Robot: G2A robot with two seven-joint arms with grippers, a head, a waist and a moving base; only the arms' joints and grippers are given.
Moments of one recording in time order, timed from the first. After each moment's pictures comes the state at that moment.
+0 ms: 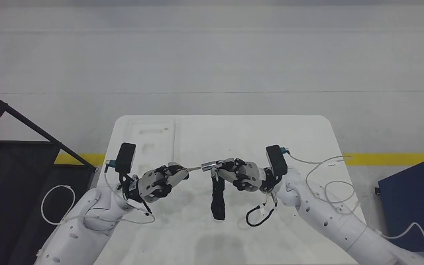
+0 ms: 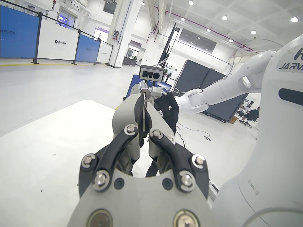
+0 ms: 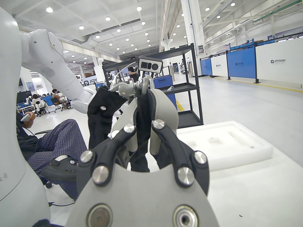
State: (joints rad) left arm 1.48 -0.90 -1.30 -1.80 0.42 -1.01 -0.02; right arm -0.85 -1.03 0.55 -1.38 -0.88 -1.01 -0.72
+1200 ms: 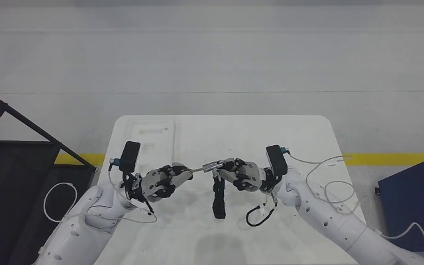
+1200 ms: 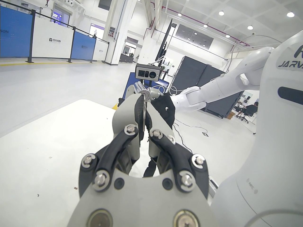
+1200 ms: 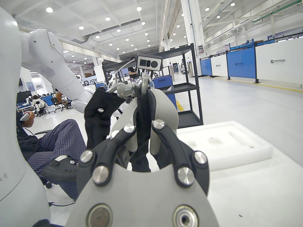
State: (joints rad) left arm 1.45 -0.91 -1.29 -1.81 0.40 -1.01 -0.08; right arm -0.85 -1.03 0.55 -1.38 -0.88 -1.01 -0.72
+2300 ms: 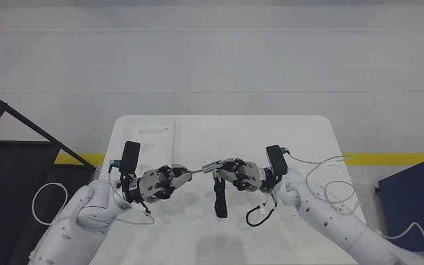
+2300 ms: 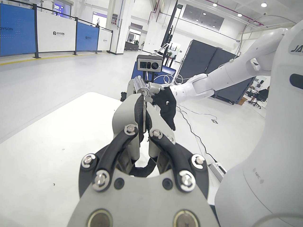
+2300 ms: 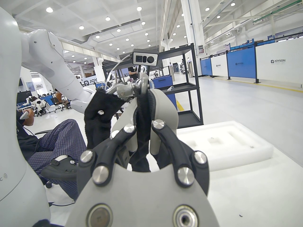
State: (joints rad) left arm 1.48 -0.90 -1.36 -1.88 0.42 -0.98 -0.18; right arm -0.85 -1.03 0.55 -1.38 -0.88 -1.01 -0.72
